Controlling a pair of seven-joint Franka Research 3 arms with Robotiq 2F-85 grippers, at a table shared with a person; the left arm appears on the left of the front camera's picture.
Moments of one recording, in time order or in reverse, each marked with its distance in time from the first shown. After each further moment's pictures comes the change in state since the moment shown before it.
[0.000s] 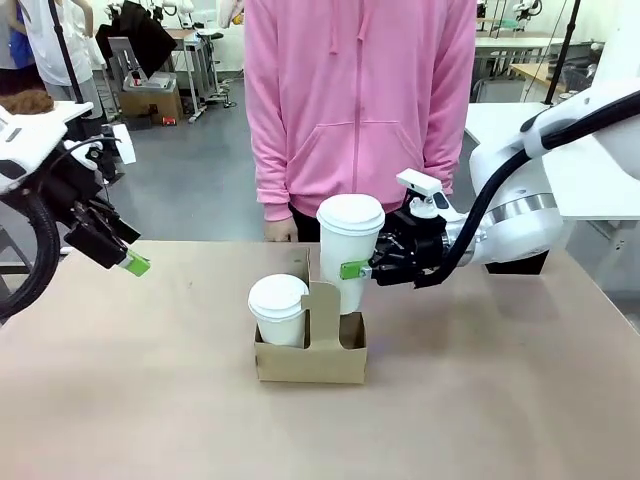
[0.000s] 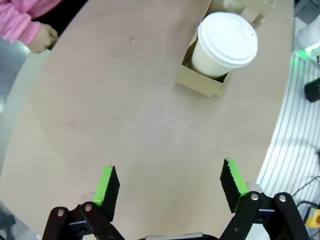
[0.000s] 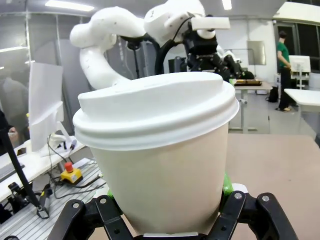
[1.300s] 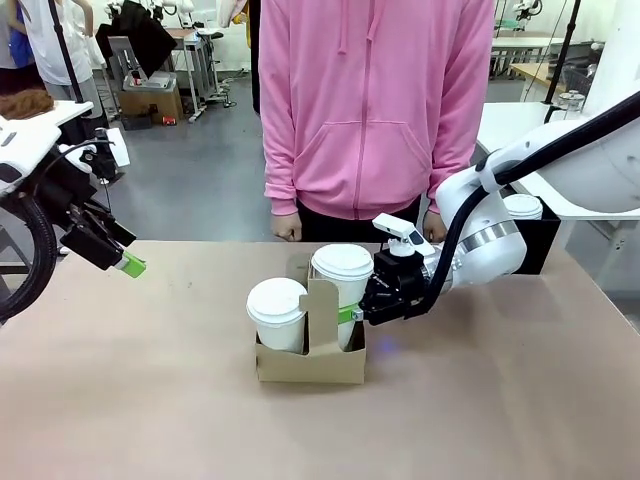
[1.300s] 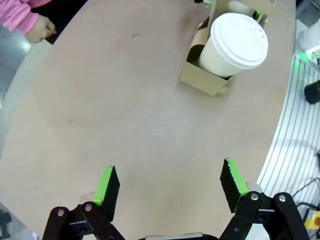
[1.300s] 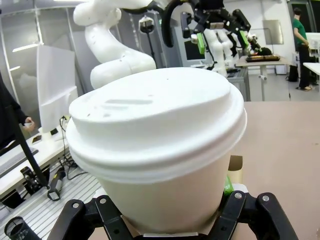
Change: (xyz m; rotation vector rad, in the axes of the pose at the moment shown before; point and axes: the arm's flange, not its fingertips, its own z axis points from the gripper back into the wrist) left arm -0.007 0.006 -0.002 -0.003 -0.002 0.026; right arm -0.072 -0.023 -0.002 0.088 0.070 -0.094
